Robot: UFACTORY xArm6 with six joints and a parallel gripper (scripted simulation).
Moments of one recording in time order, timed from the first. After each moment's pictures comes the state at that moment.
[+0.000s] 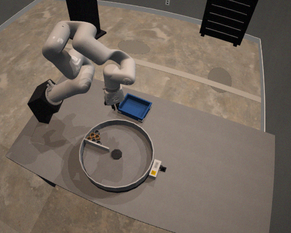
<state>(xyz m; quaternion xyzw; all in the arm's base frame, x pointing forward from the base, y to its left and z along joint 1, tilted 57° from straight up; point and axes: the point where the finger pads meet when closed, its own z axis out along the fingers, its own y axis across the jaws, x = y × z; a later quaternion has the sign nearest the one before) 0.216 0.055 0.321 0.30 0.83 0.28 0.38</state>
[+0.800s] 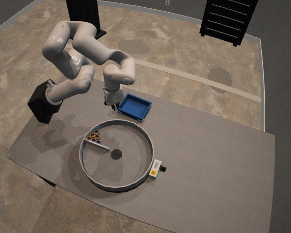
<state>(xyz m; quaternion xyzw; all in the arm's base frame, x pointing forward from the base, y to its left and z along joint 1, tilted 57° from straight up) 0.216 0.055 0.321 0.30 0.83 0.28 0.38</state>
